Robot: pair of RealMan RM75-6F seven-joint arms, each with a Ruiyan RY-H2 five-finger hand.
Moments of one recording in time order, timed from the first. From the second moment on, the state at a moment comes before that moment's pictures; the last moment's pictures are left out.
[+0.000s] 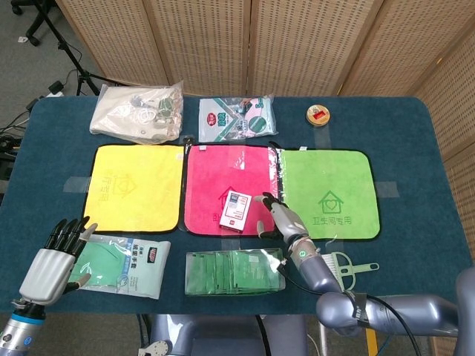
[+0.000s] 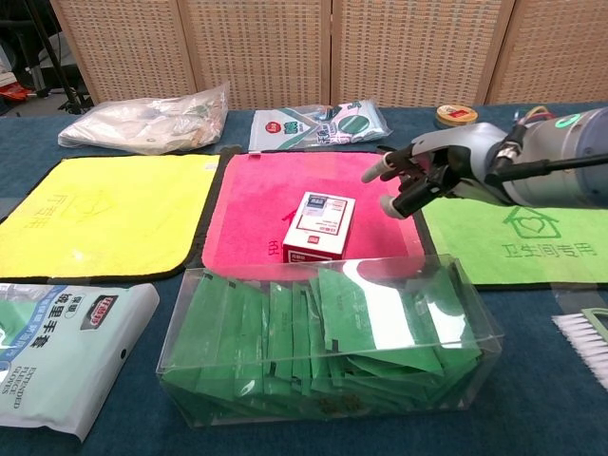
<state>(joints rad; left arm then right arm) -0.11 -1.20 0.06 -1.67 1.69 1.47 0.26 0.97 -1.41 0.28 -1.96 -0.25 1.06 -0.24</state>
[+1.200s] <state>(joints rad) -0.15 -1.28 0.07 -1.60 1.69 1.39 0.25 0.27 -1.26 -0.10 -1.45 -1.57 1.62 -0.04</state>
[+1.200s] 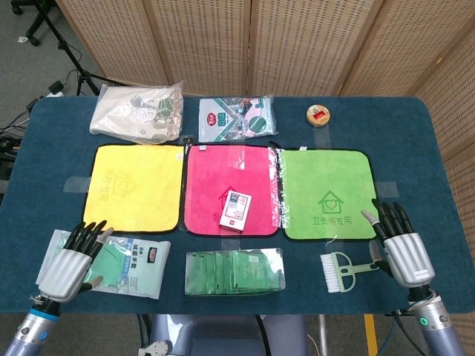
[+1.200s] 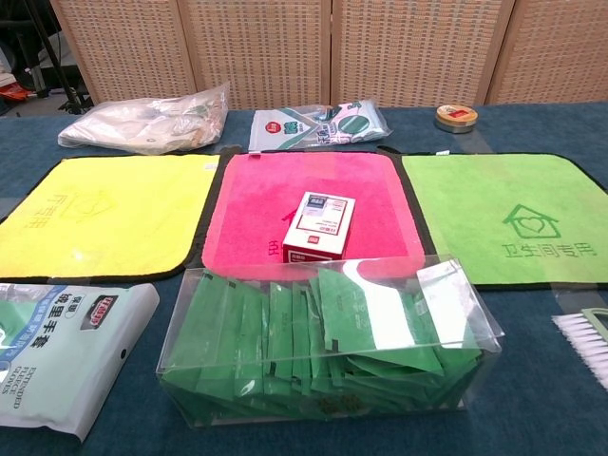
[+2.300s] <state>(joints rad) -0.55 -1.03 -0.13 -1.88 1.64 0.96 0.40 0.17 -1.29 0.01 -1.32 -1.55 1.63 0.07</state>
